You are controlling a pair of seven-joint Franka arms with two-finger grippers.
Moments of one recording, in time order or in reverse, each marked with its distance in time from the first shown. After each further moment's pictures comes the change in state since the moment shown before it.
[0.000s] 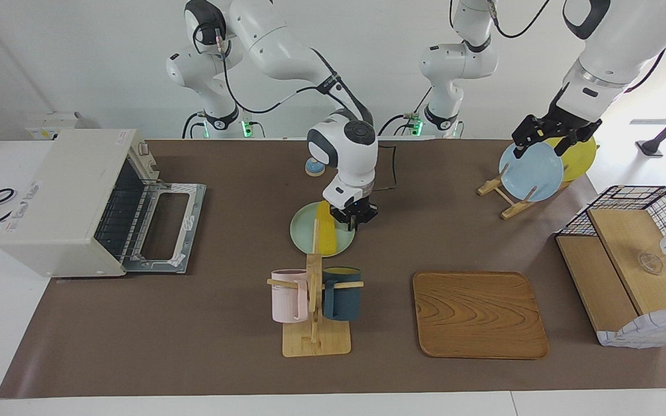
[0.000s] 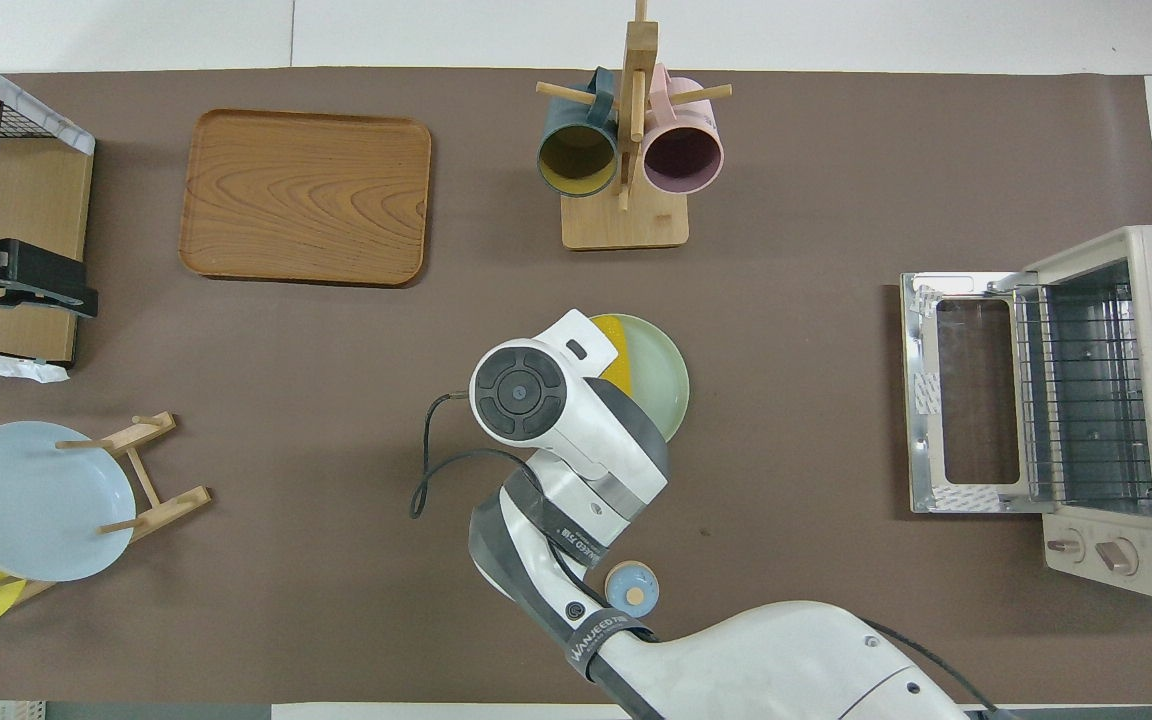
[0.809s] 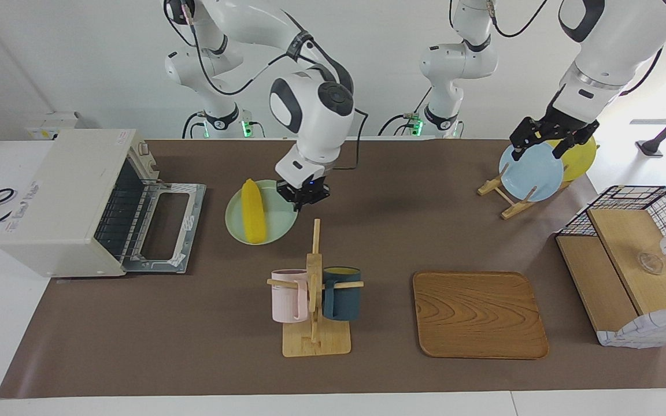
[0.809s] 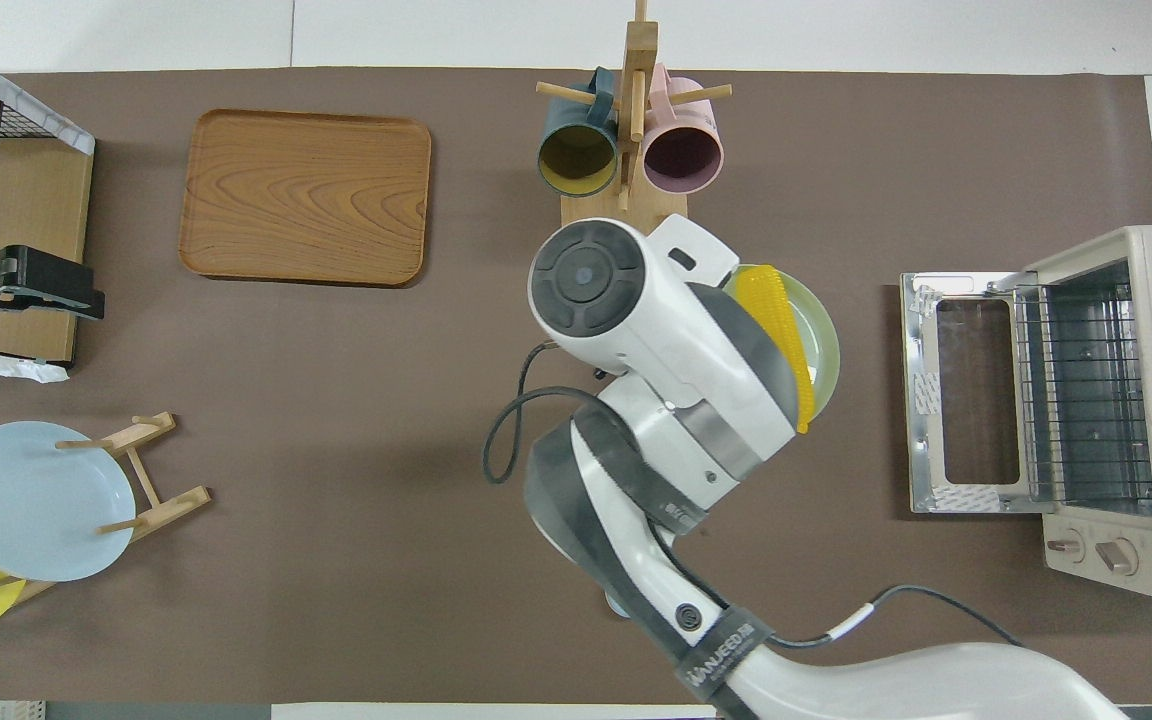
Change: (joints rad) left arm 0.001 -0.016 -0.003 -0.018 0.000 0.008 0.003; right arm -0.201 -0.217 -0.006 0.022 -0.116 -0.465 -0.242
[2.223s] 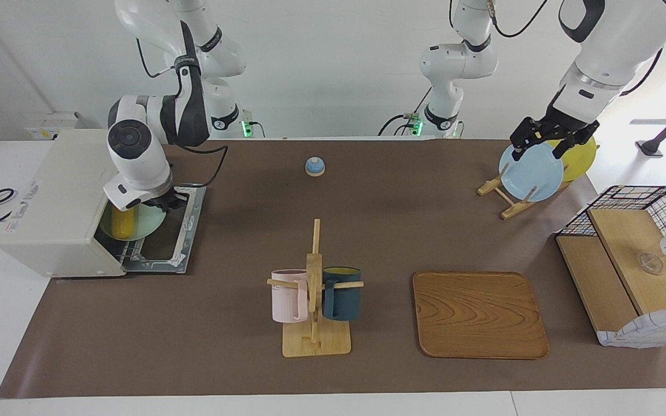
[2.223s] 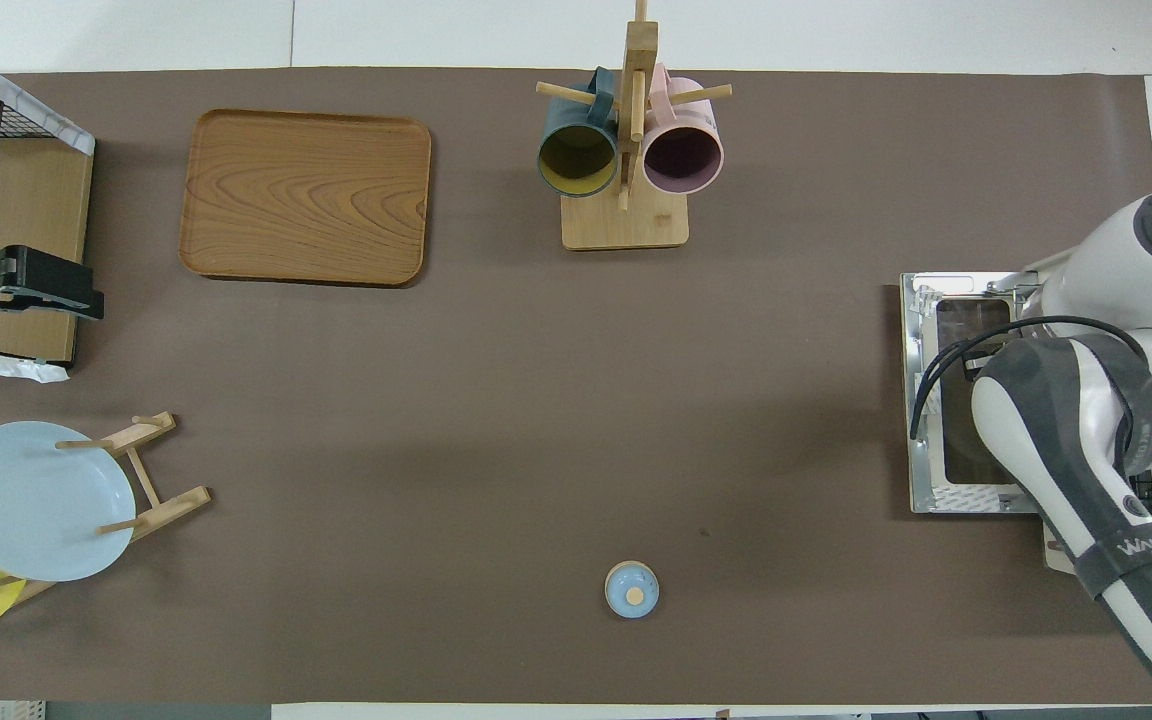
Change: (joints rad) left arm 0.000 0.000 0.000 0.000 0.000 0.000 0.000; right arm -0.556 -0.182 -0.004 -0.370 0.000 0.170 -0.503
